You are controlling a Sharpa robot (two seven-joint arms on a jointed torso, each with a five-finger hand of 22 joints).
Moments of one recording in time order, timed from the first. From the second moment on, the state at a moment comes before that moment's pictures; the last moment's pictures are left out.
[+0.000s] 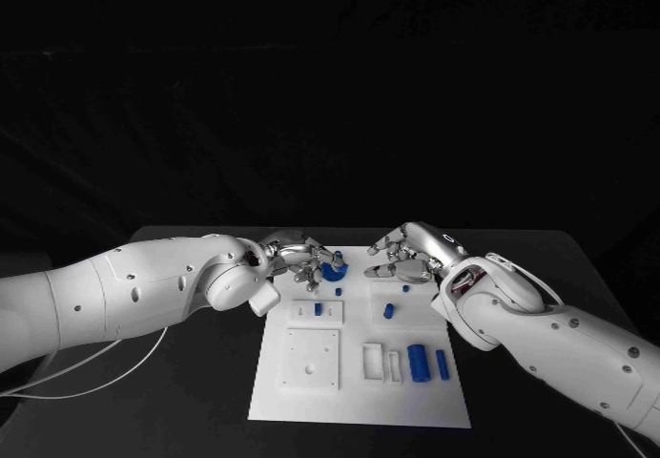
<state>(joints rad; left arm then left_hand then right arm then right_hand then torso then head) 1.32 -0.75 -0.21 1.37 -0.35 -0.04 0.03 1.02 0.03 0.45 -0.21 0.50 1.11 0.09 0.08 0.97 1.48 -0.07 0.61 0.28 1.40 -0.14 1.25 0.58 0.02 1.19 -0.16 0.62 1.20 0.88 -0.66 0.33 1.47 -1.58 -0.37 -0.06 1.27 -0.07 -0.02 -0.16 0.22 1.16 0.08 0.06 0.08 1.10 -0.01 1.04 0.91 1.37 -0.07 0.88 0.97 0.10 1.46 -0.09 0.50 1.31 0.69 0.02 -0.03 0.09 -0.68</state>
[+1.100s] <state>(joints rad) 1.31 -0.75 -0.24 1.47 -0.31 -0.38 0.02 1.06 0.02 0.44 -0.17 0.47 1.11 0.09 0.08 0.96 1.48 -0.07 0.63 0.29 1.41 -0.14 1.25 0.60 0.02 1.20 -0.16 0.62 1.20 0.87 -0.59 0.33 1.45 -1.60 -0.43 -0.17 1.30 -0.11 -0.09 -0.02 0.23 1.13 0.09 0.06 0.08 1.09 0.00 1.03 0.90 1.37 -0.07 0.87 0.96 0.10 1.46 -0.08 0.49 1.31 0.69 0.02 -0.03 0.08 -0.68</state>
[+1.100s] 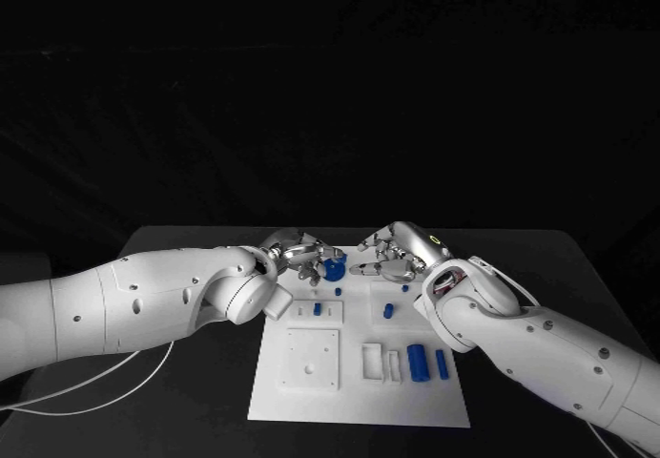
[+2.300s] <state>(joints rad) 1.31 -0.73 -0.24 1.48 -0.31 -0.37 0.01 1.06 0.02 0.44 -0.17 0.47 1.11 0.09 0.09 0.96 1.48 -0.07 0.63 0.28 1.42 -0.14 1.25 0.60 0.02 1.20 -0.17 0.62 1.20 0.87 -0.56 0.31 1.42 -1.62 -0.44 -0.20 1.30 -0.11 -0.05 -0.03 0.21 1.13 0.09 0.06 0.08 1.09 0.00 1.03 0.90 1.37 -0.07 0.87 0.97 0.10 1.46 -0.08 0.50 1.31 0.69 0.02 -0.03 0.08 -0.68</state>
